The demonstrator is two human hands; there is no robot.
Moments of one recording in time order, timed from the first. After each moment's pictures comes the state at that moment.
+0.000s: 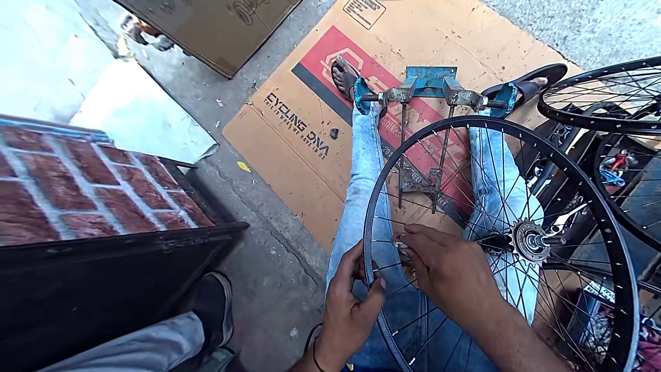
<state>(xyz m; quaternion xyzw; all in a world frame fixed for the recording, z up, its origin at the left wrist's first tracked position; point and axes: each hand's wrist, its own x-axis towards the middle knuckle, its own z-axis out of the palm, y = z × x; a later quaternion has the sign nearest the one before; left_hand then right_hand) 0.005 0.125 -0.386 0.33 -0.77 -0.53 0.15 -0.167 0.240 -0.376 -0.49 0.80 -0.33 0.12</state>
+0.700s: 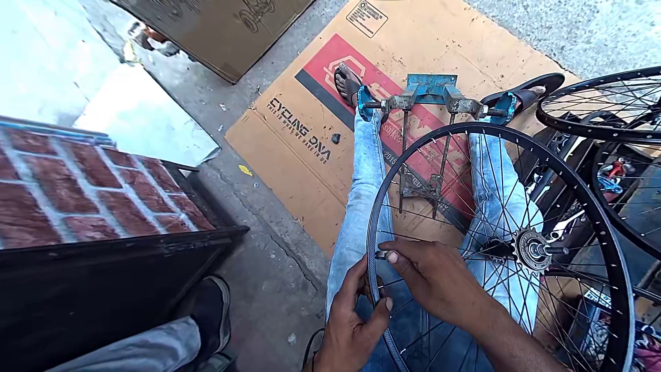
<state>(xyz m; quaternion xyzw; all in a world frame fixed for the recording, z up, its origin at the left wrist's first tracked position) 0.018 0.130 -0.389 0.27 -0.75 -0.58 0.15 -0.165 0.228 -0.381 -0.44 0.75 -0.35 0.34</state>
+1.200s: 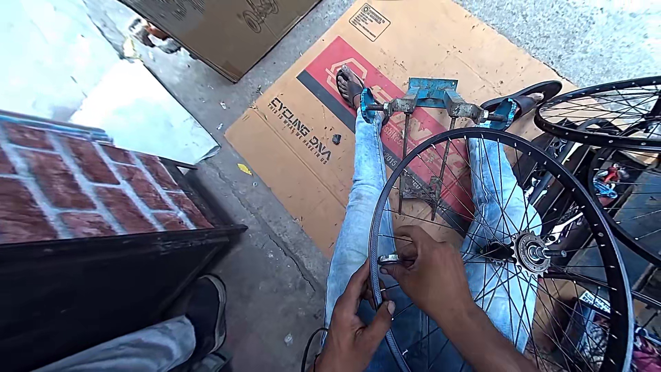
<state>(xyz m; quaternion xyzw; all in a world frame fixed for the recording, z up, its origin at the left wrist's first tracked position) 0.024 0.135 -0.391 0.27 -0.75 -0.59 0.14 -0.147 0.214 -0.380 -0.29 0.85 -0.30 0.31</state>
